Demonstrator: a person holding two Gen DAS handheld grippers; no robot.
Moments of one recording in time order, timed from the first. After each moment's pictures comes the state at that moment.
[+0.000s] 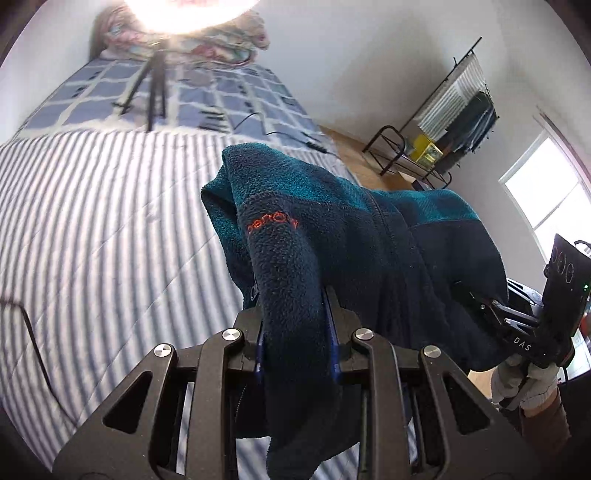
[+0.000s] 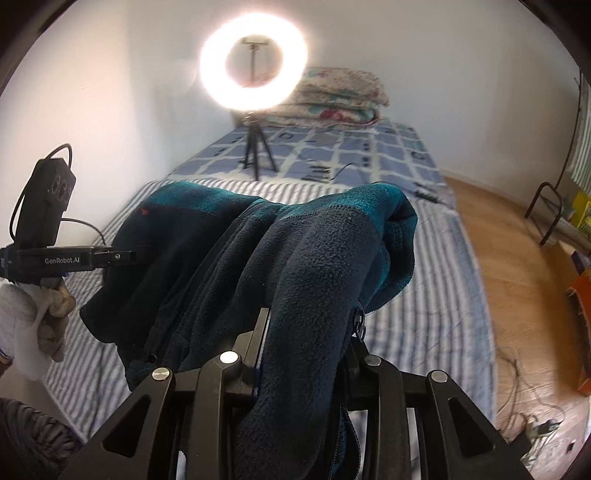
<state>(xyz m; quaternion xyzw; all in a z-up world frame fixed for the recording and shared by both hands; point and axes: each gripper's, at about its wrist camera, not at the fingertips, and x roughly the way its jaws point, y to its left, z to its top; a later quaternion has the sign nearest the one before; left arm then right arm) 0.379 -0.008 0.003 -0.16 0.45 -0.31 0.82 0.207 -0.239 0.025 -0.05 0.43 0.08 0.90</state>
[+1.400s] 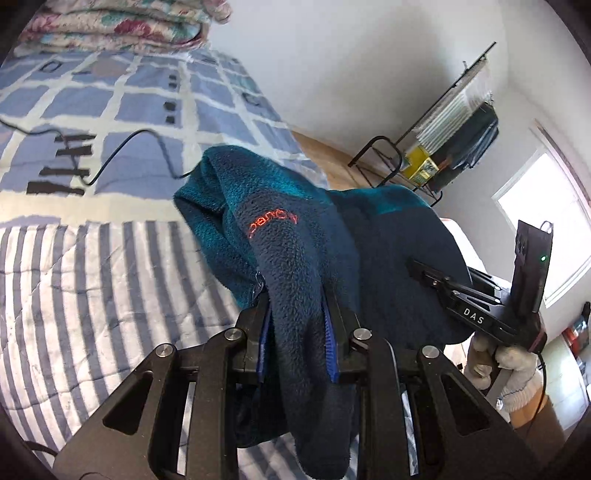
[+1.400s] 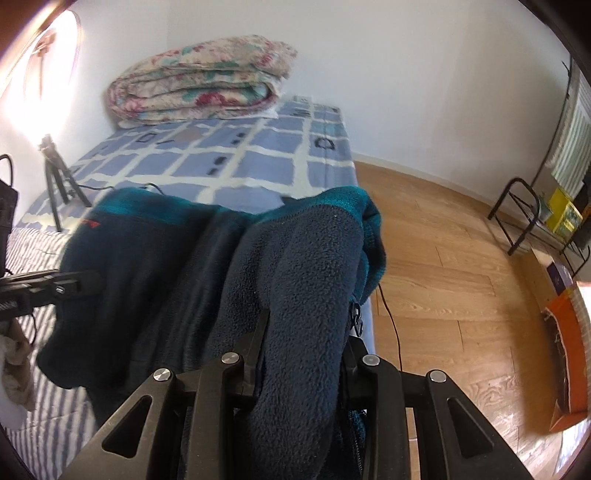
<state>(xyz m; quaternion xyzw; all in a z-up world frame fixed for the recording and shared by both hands) 0.687 -0.247 -0.098 -0.19 0.44 -0.34 0.81 0.530 -0.495 -0.071 -0.06 0.45 -0.03 0.89</state>
